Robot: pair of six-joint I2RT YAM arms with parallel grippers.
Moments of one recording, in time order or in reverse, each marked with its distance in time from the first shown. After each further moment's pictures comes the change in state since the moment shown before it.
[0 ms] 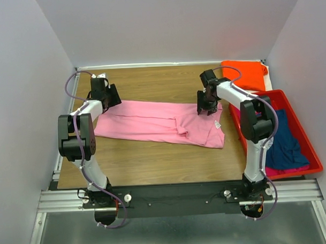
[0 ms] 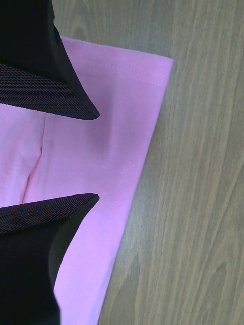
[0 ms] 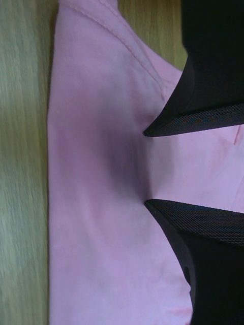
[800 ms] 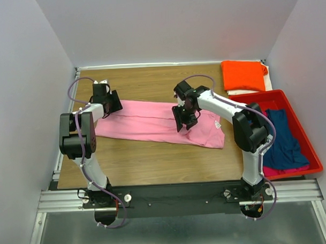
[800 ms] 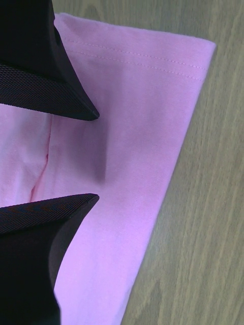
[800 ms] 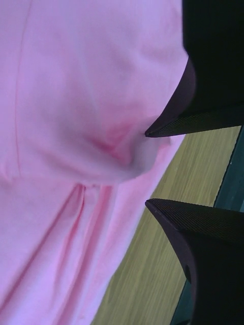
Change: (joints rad) left arm 0.003 0.033 -0.068 0.034 0.015 -0.005; right arm 0.310 -0.063 -0.018 -0.115 -0.159 -0.049
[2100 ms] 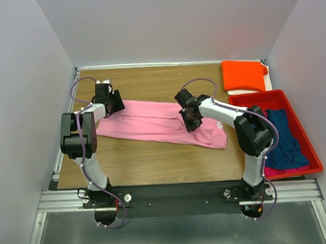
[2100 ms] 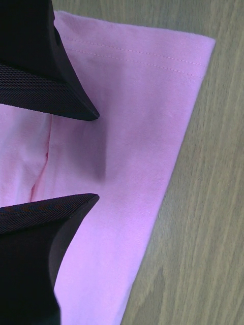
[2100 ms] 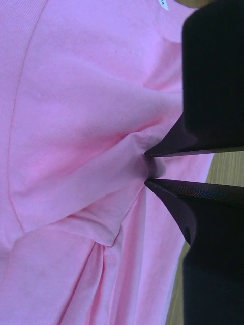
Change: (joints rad) left arm -0.024 0.003 -0.001 0.008 0.003 -0.018; right arm 0.025 -0.076 -0.183 0.139 0.285 -0.017
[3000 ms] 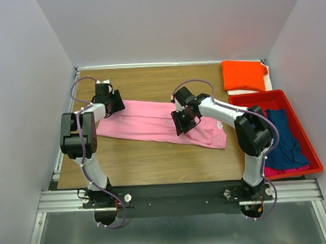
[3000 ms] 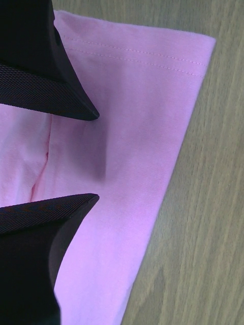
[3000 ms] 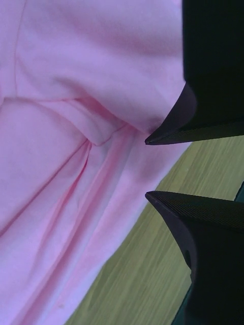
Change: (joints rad) left arm -0.005 0.000 0.003 -0.005 0.000 -0.002; right arm 0.000 0.000 0.024 0.032 -0.325 -0.082
